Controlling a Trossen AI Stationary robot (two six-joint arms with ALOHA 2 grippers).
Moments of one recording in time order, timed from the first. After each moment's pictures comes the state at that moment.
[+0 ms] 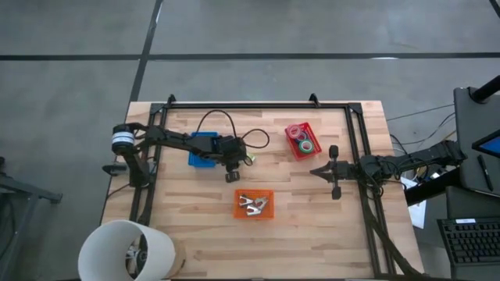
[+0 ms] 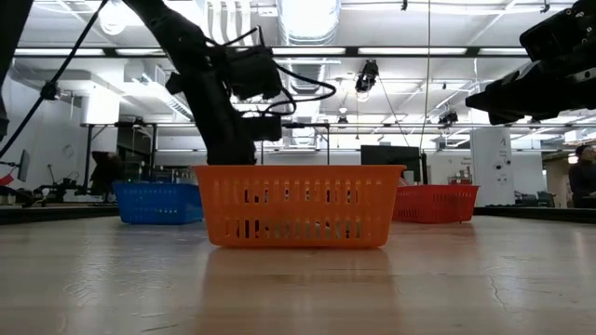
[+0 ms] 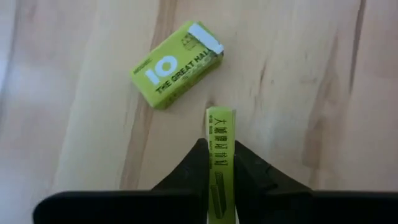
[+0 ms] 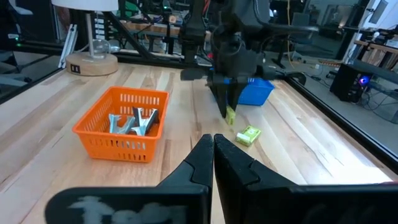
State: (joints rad) left arm 0.17 1.72 1.00 -0.33 -0.06 0.00; right arm 0.20 0.32 0.01 0.18 0.24 -0.05
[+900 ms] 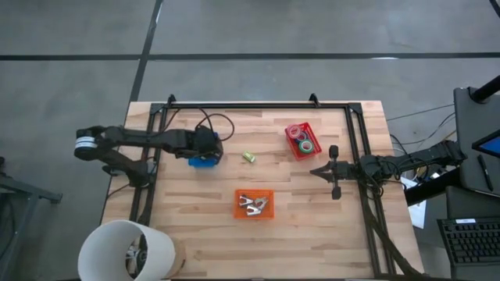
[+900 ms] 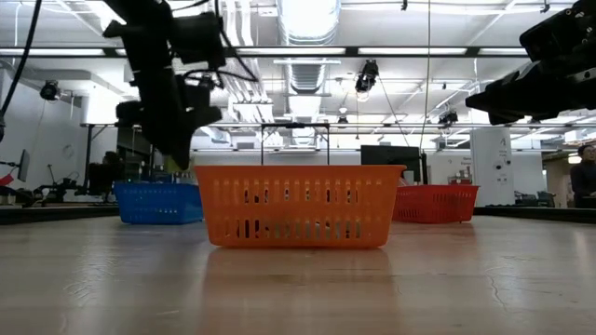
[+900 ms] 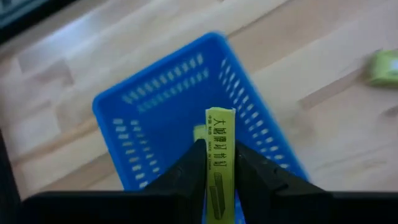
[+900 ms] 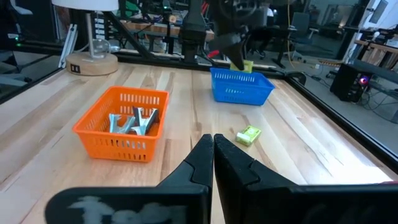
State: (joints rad) left arm 0.17 1.36 0.90 -0.79 -0.48 -0.83; right arm 0.20 0.32 0.01 0.18 0.24 -0.05
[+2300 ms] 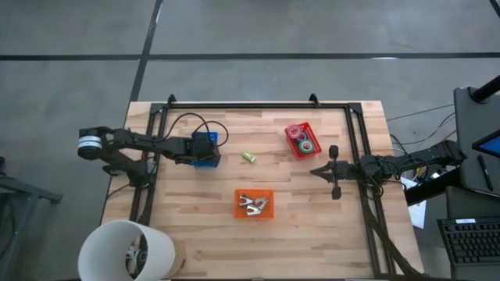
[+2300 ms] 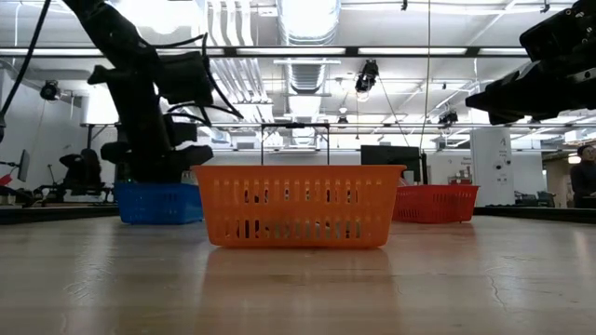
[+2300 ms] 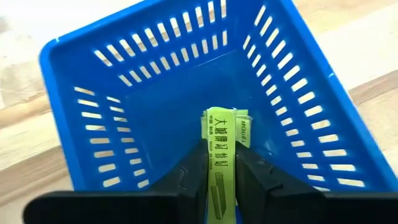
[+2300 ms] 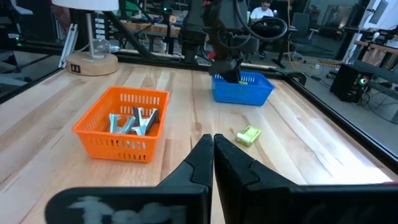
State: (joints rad) left arm 0.21 1.39 0.66 -0.48 -0.46 -0.89; right arm 0.20 0.32 0.01 0.18 0.24 -0.06
